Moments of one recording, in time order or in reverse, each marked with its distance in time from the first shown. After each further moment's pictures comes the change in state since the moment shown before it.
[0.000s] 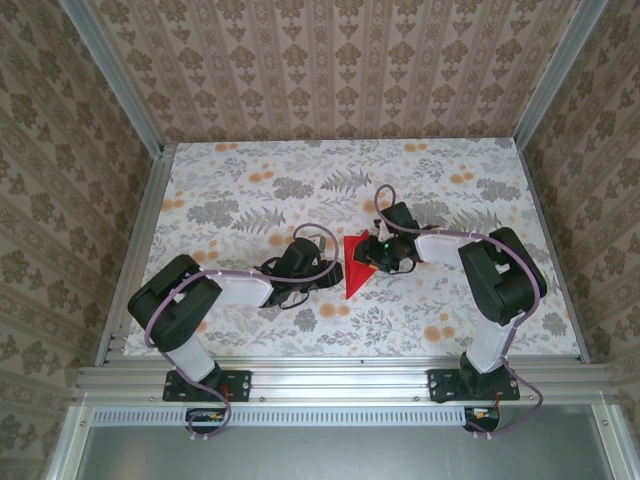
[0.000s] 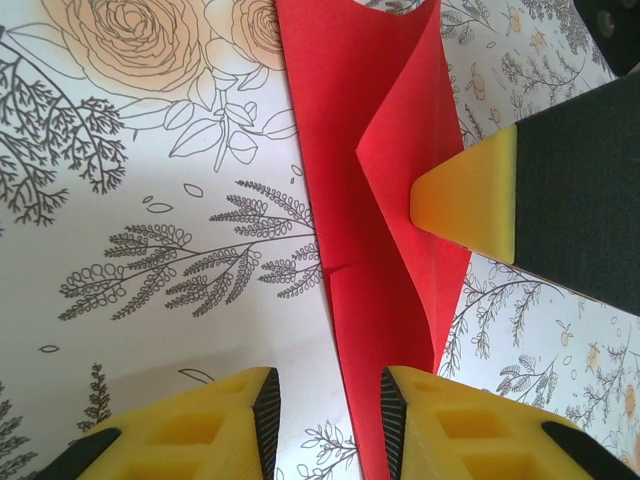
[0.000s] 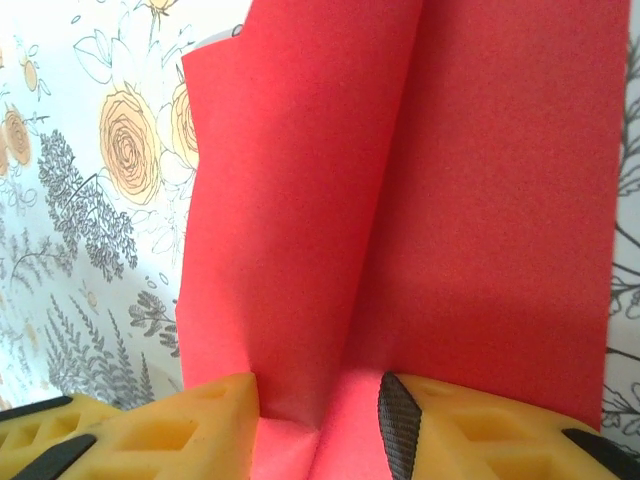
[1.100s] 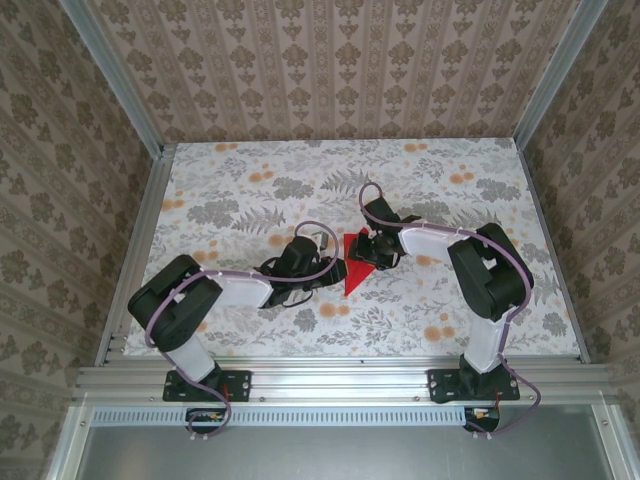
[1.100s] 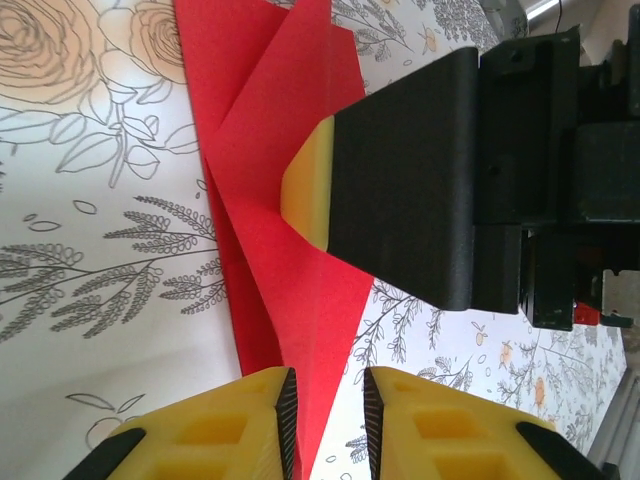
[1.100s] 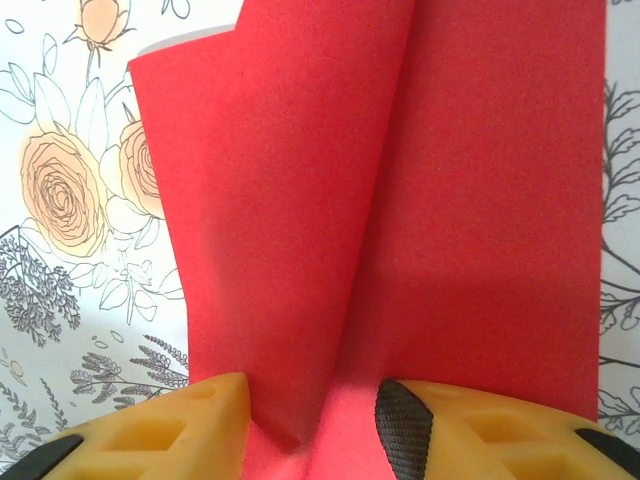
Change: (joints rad) left arm 0.000 0.010 -0.010 0.121 0.083 -0.064; right arm 0.081 0.072 0.150 -0.196 0.216 0.055
